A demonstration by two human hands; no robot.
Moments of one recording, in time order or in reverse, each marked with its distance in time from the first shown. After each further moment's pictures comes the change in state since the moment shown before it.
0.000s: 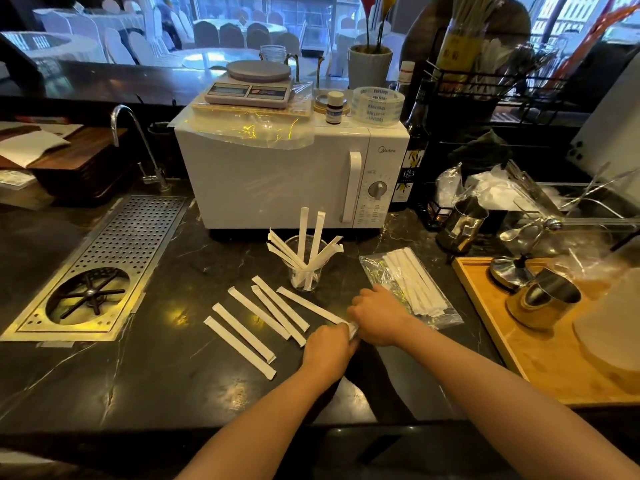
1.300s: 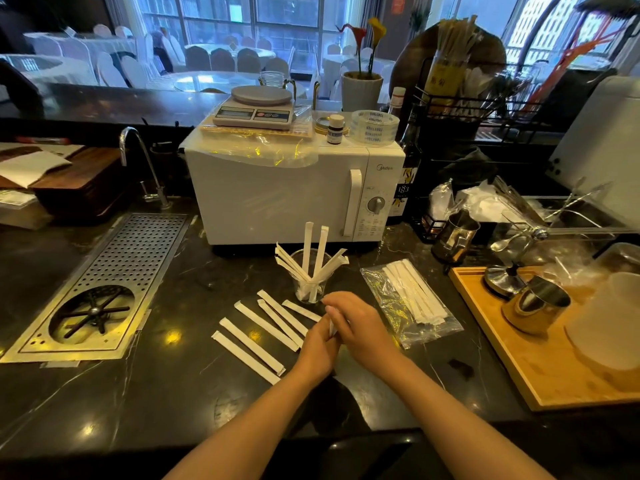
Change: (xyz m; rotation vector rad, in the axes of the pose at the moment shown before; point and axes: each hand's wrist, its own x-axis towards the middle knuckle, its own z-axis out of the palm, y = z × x) left_hand -0.016 -0.025 -0.025 -0.995 0.168 0.138; right_hand -0.015 -0.063 -0.035 0.950 0.586 0.220
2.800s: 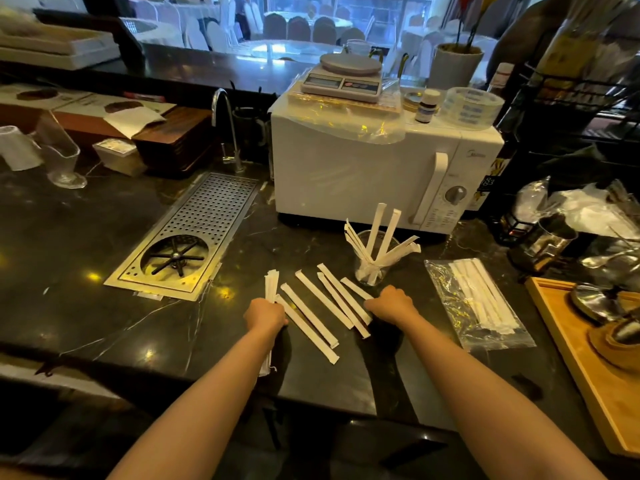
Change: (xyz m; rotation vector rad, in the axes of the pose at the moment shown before) left_hand -0.015 -0.043 -0.134 0.047 0.601 -0.780; right_hand 0.068 0.035 0.064 -0.231 -0.423 0.739
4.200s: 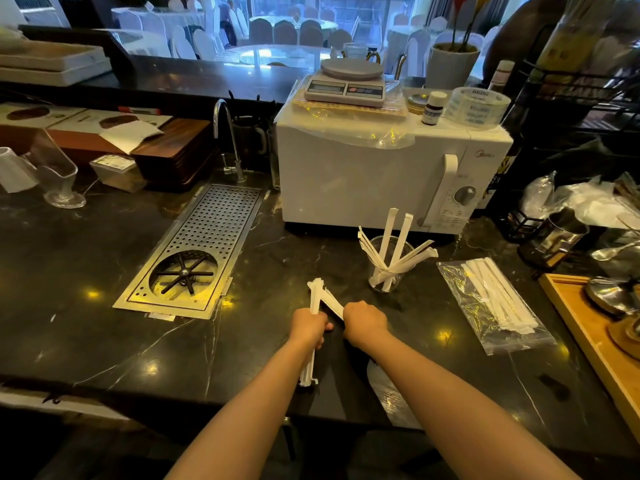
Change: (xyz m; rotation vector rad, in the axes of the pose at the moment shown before) left_hand 0.017 -0.001 0.031 -0.093 -0.319 0.085; right_hand -0.025 -0.060 0.048 -0.476 0.036 -0.282
